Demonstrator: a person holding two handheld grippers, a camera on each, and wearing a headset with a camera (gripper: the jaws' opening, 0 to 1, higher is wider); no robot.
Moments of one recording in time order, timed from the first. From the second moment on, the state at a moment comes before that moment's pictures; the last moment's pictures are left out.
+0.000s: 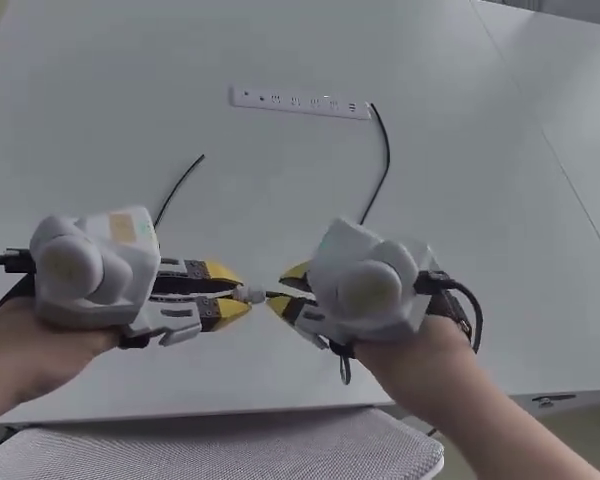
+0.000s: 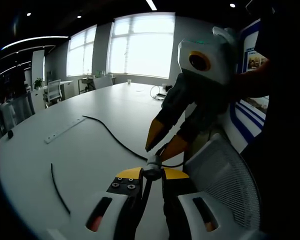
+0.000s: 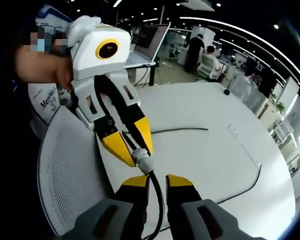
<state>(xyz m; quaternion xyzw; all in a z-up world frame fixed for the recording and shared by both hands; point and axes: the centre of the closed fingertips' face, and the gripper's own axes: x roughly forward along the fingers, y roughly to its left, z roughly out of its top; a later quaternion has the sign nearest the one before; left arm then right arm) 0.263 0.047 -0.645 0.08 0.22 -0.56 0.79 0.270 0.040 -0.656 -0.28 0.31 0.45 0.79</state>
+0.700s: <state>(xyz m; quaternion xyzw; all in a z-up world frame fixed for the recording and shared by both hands) 0.268 0.049 -0.642 0.09 0.21 -0.56 0.80 0.277 0.010 -0.662 -0.22 0.34 0.41 0.82</state>
